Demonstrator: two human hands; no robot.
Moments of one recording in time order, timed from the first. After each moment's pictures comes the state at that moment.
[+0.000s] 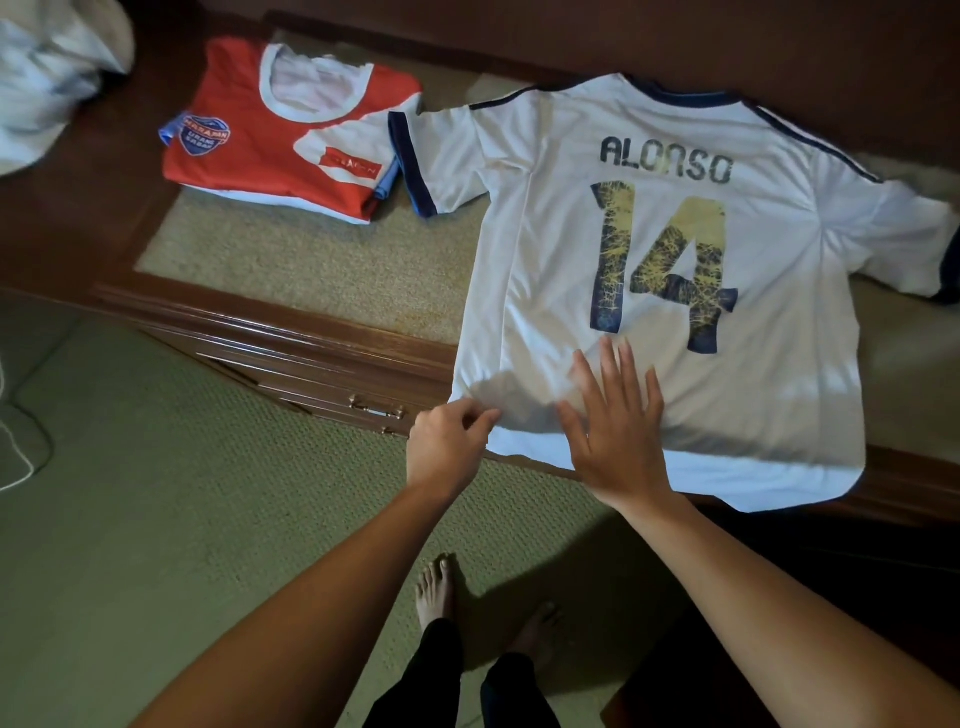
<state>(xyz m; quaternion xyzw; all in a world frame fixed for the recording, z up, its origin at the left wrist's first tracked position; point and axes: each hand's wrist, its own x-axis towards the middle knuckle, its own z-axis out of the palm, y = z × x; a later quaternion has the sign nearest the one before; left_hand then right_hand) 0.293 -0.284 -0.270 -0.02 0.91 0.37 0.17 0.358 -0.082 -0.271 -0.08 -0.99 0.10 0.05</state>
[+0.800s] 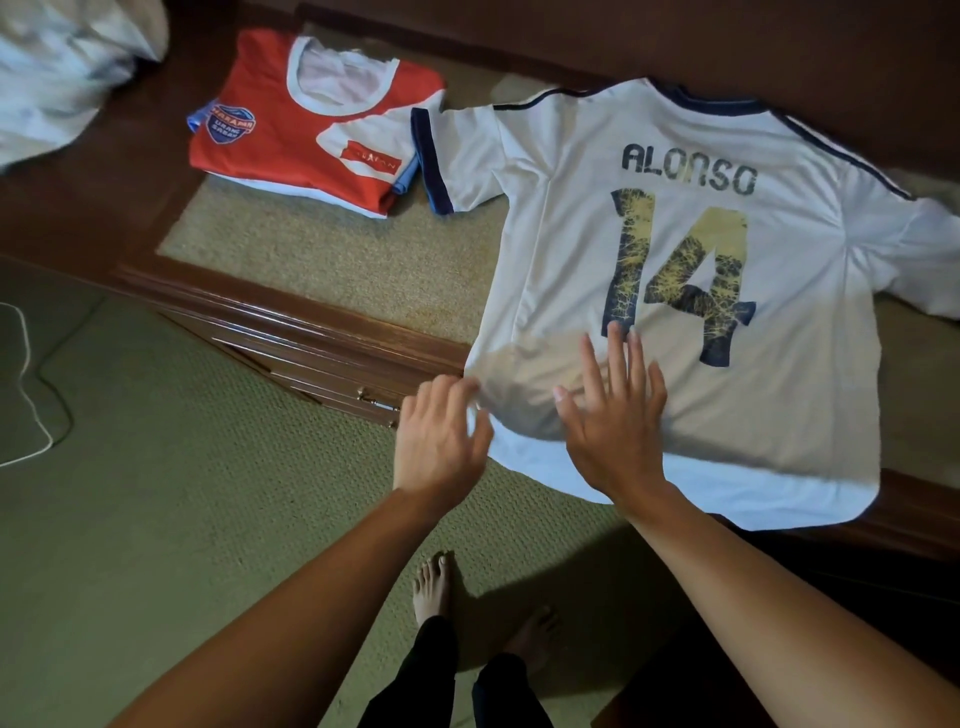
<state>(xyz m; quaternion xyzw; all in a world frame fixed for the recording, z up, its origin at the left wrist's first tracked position) 0.305 -0.297 -0.267 0.18 0.95 0.24 -0.05 0.337 -0.086 -0.267 -0.10 -0.99 0.03 0.06</state>
